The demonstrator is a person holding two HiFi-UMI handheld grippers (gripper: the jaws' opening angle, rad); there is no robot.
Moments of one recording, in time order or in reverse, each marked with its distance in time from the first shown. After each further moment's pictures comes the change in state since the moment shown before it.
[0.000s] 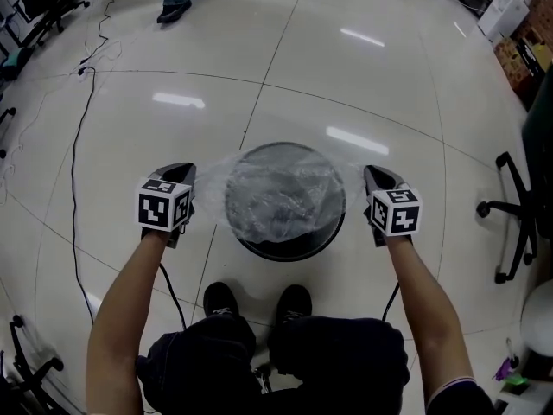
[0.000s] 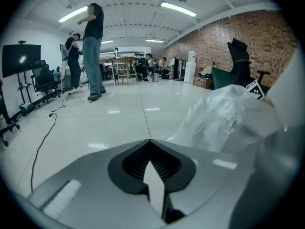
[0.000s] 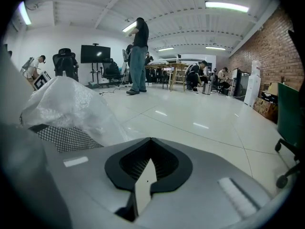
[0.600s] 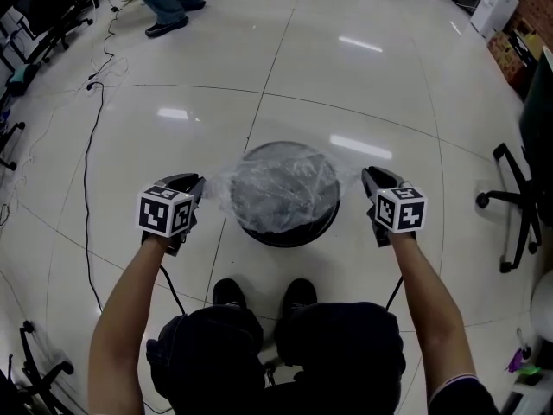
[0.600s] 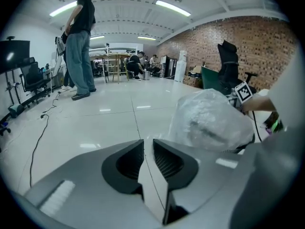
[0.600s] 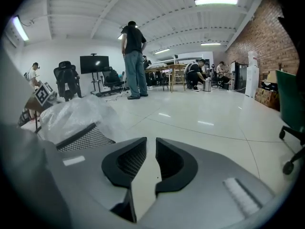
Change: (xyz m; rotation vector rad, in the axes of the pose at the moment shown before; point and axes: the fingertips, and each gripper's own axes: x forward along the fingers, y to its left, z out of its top) left arm -0.039 -0.029 -0.001 0.034 0.035 -0.118; right arm -0.037 0.008 0.003 0.097 -0.039 0.067
